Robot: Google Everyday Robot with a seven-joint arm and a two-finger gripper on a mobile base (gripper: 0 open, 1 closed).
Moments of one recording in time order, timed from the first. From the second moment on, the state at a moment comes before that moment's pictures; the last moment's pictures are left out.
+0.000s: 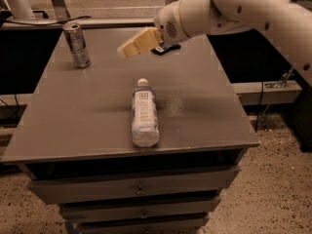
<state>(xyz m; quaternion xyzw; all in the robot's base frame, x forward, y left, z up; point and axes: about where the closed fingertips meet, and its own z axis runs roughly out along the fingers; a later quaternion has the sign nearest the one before) 0.651 0.032 0.965 -0.45 0.73 0.27 0.45</state>
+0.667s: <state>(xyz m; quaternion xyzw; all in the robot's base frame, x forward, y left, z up) 0.676 0.063 0.896 -0.56 0.68 0.22 0.42</state>
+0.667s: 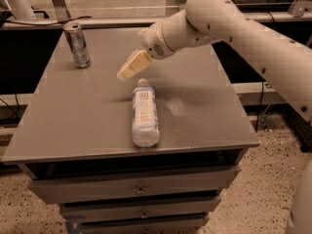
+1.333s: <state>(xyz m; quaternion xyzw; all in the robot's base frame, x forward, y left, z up) 0.692 0.116 0.851 -0.56 0.66 0.25 0.43</state>
